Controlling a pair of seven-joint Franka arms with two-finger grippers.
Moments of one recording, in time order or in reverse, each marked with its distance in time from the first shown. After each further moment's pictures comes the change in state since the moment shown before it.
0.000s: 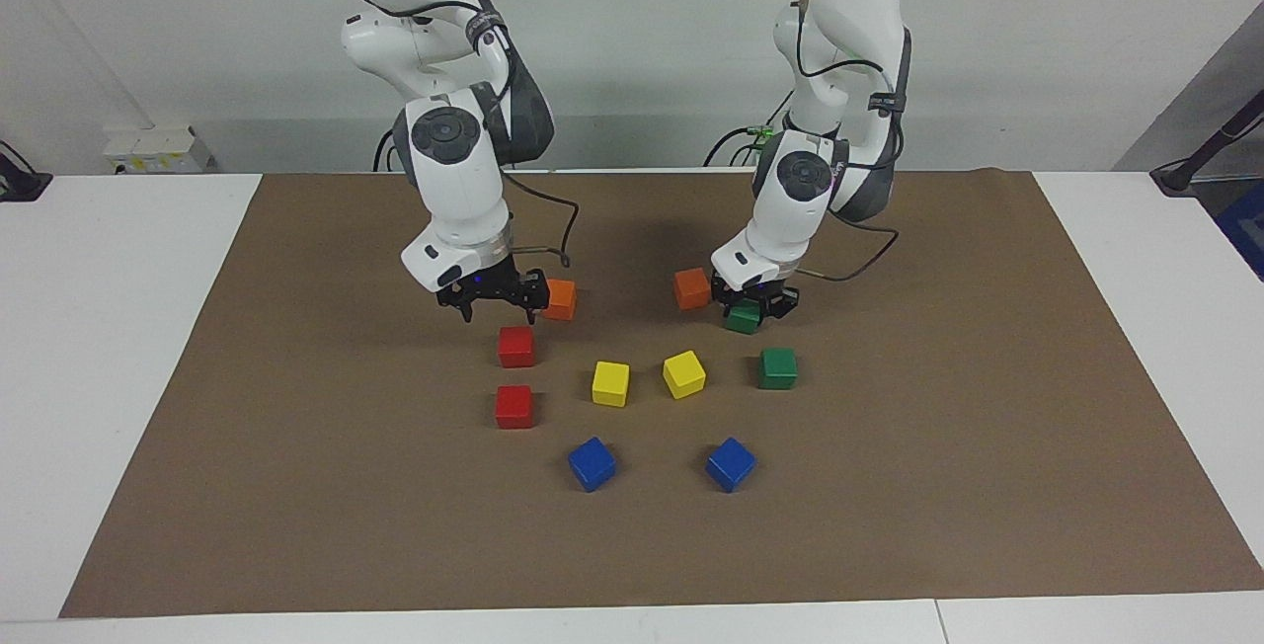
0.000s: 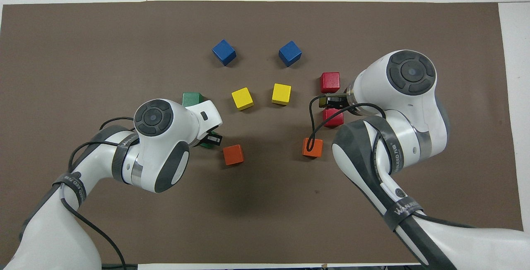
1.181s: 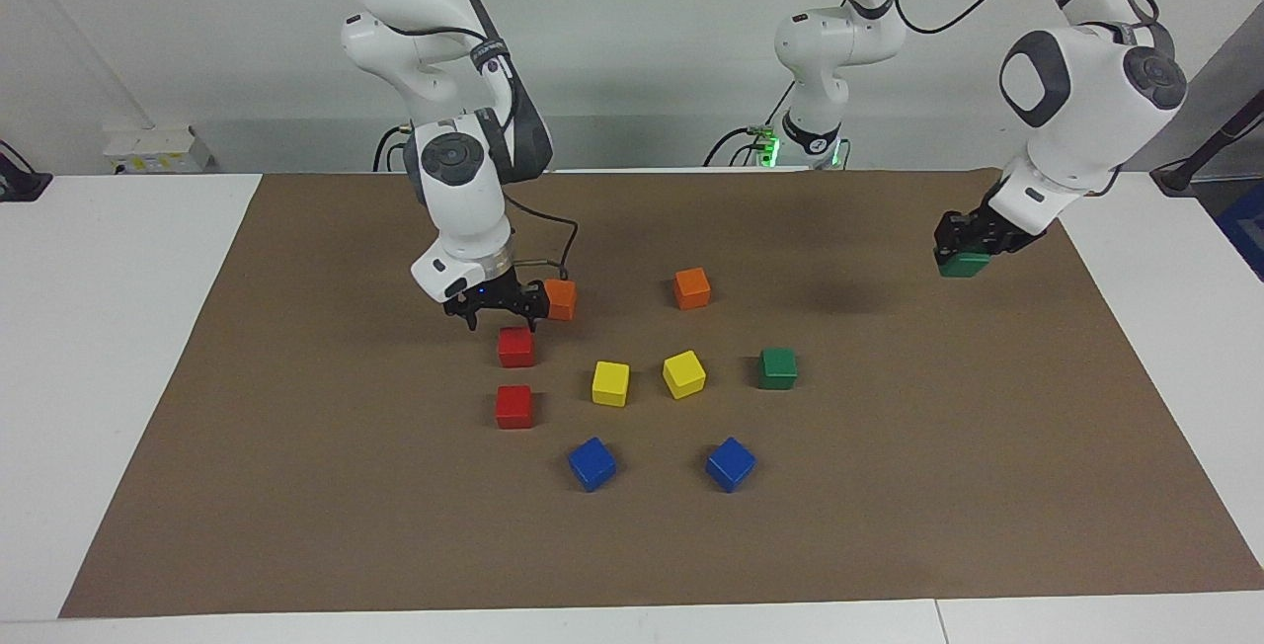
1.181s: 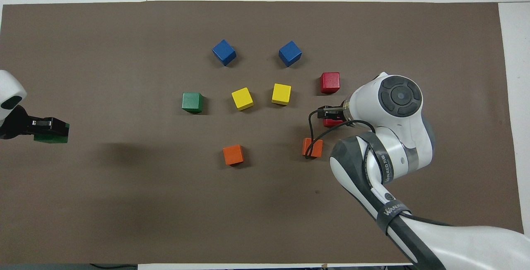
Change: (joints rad) left arm 0.597 -0.214 0.032 0.123 0.070 -0.397 0.281; right arm 0.000 0.000 0.003 -0.128 0.000 0.142 -0.002
